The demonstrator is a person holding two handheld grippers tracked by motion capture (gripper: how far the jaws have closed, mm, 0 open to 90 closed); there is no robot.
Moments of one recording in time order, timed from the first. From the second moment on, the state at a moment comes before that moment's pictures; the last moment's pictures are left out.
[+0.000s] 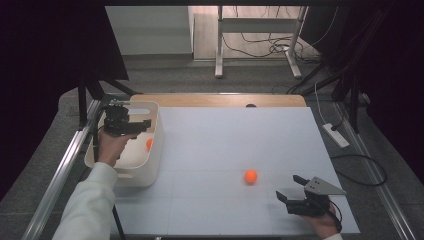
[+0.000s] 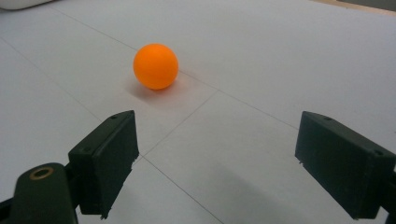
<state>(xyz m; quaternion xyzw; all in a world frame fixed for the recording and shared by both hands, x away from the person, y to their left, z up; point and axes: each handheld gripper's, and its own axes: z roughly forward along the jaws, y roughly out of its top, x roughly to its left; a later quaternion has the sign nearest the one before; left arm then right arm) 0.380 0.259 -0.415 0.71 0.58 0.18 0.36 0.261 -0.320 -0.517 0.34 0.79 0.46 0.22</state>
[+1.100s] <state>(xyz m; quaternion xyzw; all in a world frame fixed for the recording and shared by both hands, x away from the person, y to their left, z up) 0.334 0.230 -0.384 0.71 0.48 0.18 0.49 0.266 -0.320 -0.515 0.35 0.79 0.46 0.22</state>
